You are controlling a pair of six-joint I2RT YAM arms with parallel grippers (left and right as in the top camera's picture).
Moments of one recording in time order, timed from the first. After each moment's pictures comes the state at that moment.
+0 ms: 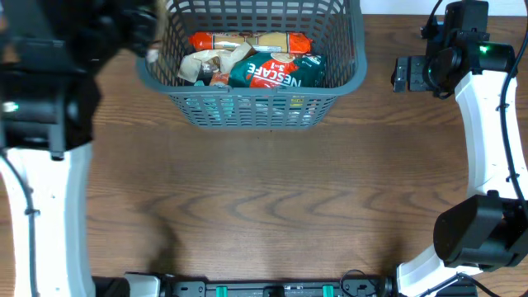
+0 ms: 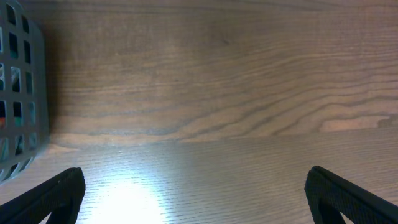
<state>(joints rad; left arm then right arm) -0.13 1.53 2.09 -0.90 0.19 0.49 -0.10 1.79 1.74 -1.05 0.07 -0.06</state>
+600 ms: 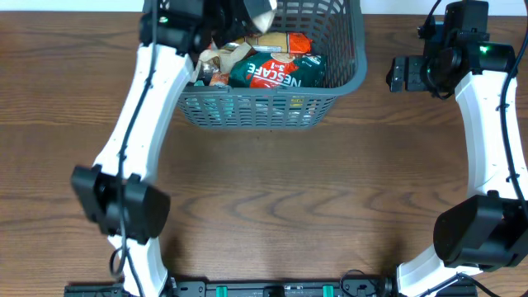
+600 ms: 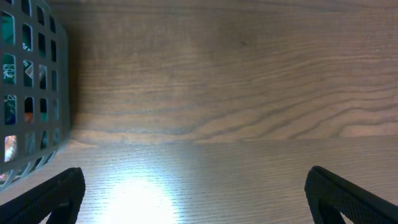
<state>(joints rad) -0.30 2.01 2.09 -0.75 0.20 0.94 -0.10 1.79 1.74 -1.05 0.01 -0.06</state>
